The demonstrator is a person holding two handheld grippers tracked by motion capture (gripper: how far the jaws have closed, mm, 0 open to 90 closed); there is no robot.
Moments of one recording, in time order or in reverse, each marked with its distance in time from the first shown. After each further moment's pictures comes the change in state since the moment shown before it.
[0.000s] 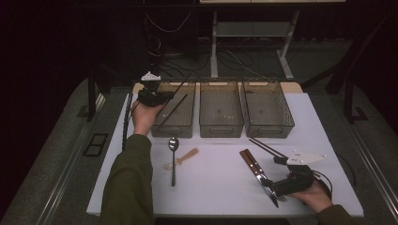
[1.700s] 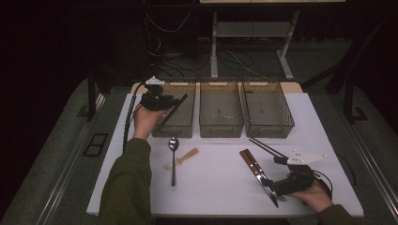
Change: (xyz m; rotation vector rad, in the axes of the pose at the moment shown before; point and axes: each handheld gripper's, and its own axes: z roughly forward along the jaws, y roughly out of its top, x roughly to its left) left arm -0.008 -0.010 0.003 0.055 -0.052 0.041; right arm -0.001 0.000 0.000 0.000 0.002 -0.001
